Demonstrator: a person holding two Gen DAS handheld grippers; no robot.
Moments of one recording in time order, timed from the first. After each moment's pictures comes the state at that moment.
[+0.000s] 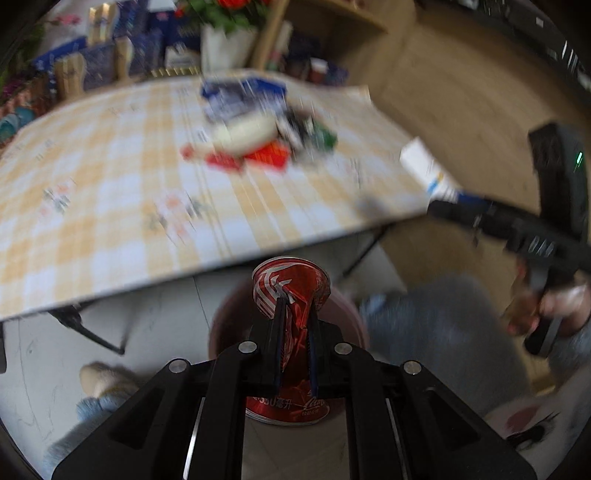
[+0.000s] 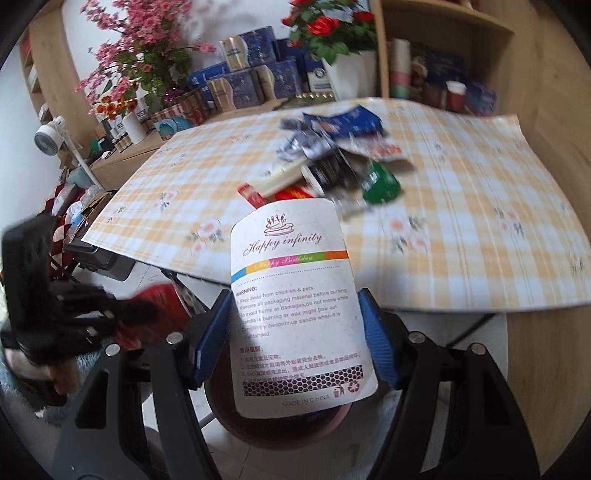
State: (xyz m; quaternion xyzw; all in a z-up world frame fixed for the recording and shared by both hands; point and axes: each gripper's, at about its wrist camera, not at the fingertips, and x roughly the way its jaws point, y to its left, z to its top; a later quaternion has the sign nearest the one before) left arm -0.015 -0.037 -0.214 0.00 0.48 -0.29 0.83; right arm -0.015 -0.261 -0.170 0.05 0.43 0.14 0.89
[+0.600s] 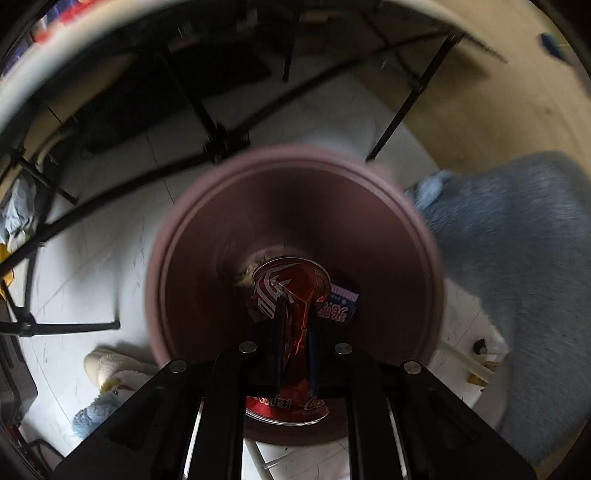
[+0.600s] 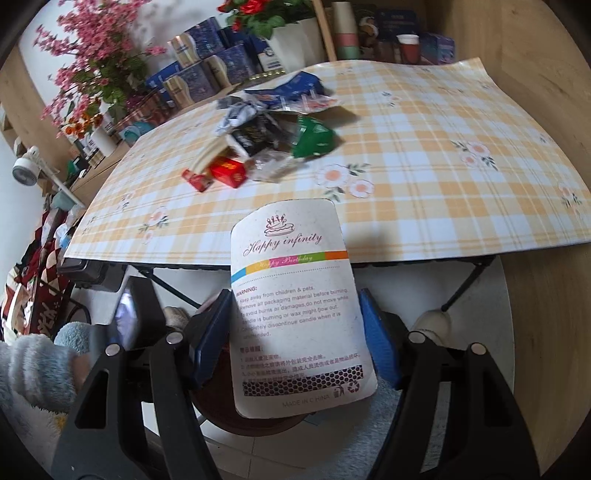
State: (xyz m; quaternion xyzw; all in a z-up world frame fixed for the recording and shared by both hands) left arm 0.024 -0.119 -0.383 0.15 0.62 -0.29 0.72; right arm -0.012 -0.328 -0.214 0.11 0.46 0.10 0.87
